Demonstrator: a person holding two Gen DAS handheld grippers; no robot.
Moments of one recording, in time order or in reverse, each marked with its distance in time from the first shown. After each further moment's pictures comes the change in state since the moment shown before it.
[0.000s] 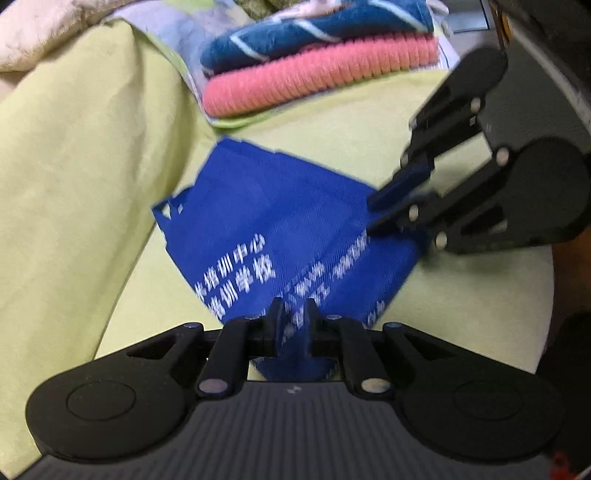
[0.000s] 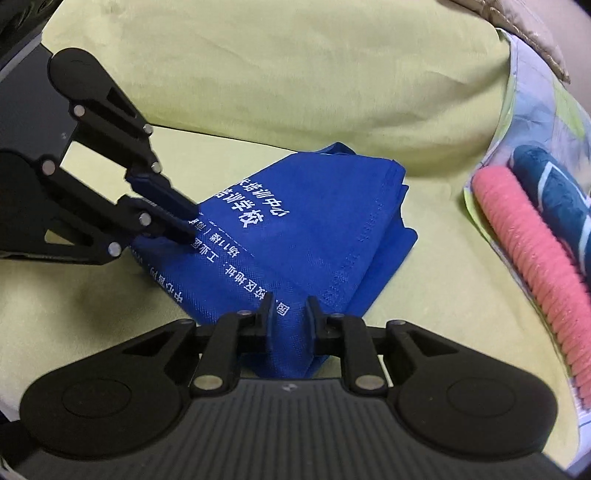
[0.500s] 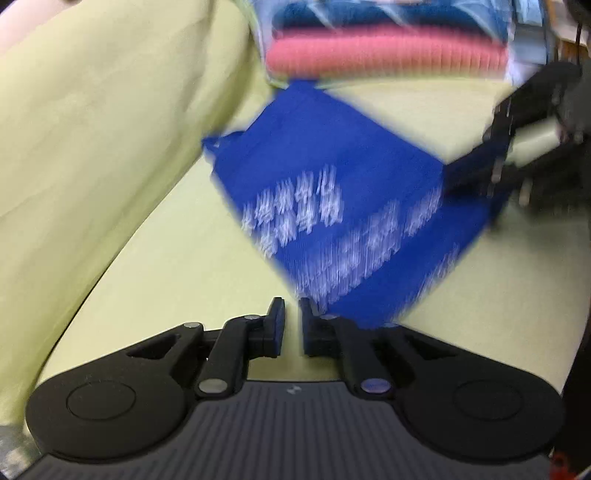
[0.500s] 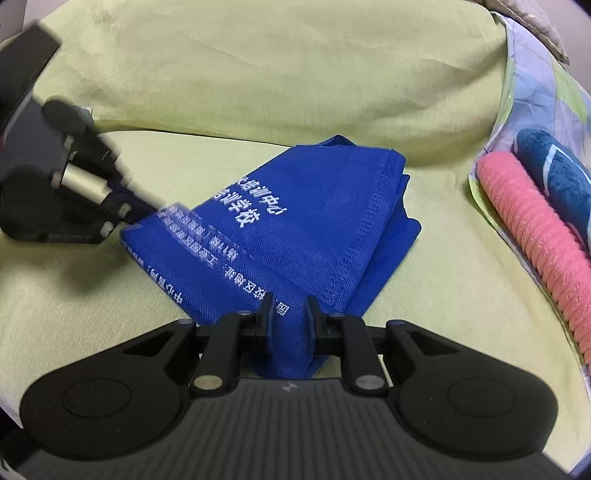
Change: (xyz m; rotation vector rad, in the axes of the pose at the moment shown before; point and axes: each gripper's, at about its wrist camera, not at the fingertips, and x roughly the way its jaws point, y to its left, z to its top) left arm 0.012 0.029 -0.048 -0.142 0.115 0.075; right arm -0.002 -0.009 -0.006 0.044 0.009 0.036
